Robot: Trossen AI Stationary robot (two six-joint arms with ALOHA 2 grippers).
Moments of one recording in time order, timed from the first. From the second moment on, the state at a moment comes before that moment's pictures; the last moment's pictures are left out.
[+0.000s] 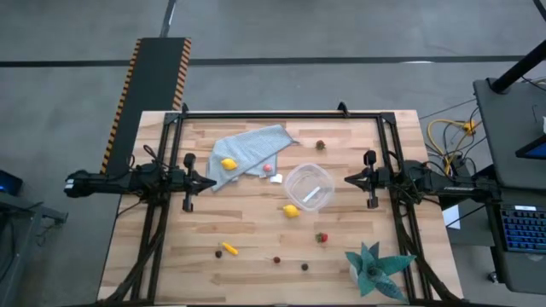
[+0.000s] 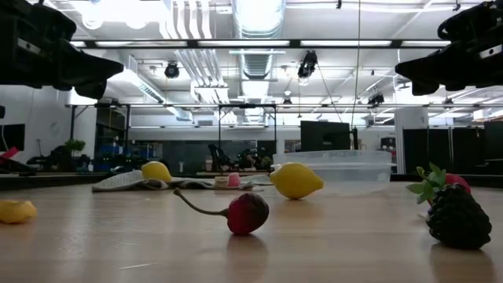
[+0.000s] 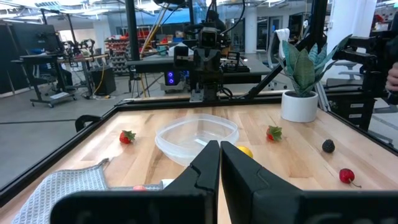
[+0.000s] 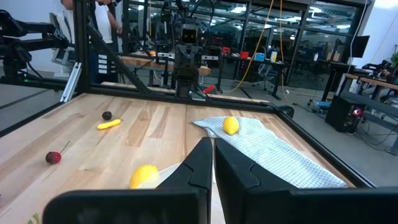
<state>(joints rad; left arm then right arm) -0.05 0.07 0.02 0.02 -0.08 0.06 -0.06 0.04 0.01 0.04 -0.05 -0.13</state>
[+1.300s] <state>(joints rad) -0.05 0.28 0.16 0.23 -0.36 0.19 -0.06 0.29 0.27 0.09 0.28 -0.24</state>
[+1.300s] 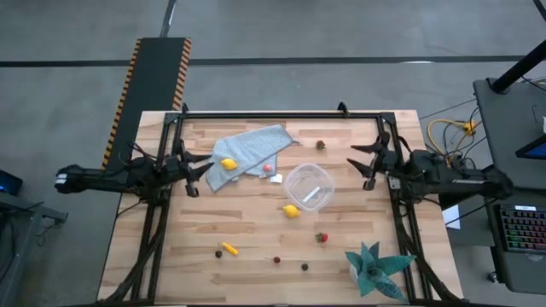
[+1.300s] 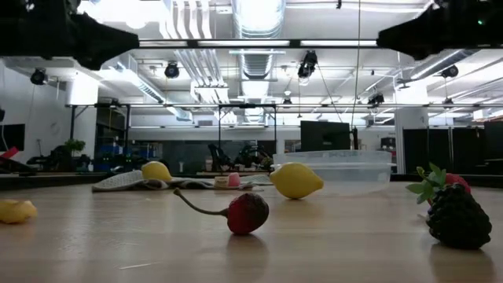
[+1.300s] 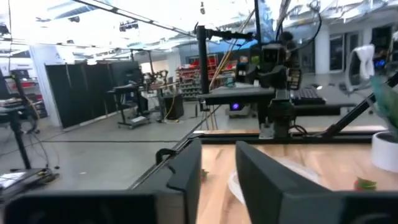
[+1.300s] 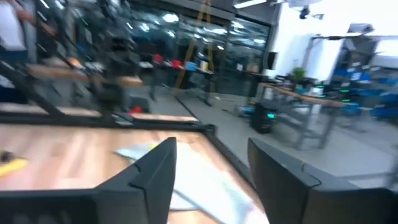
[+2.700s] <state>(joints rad) -0.05 0.63 0.37 0.34 -0.44 0.36 -0.27 1.43 0.70 -0.20 0.45 -0.22</state>
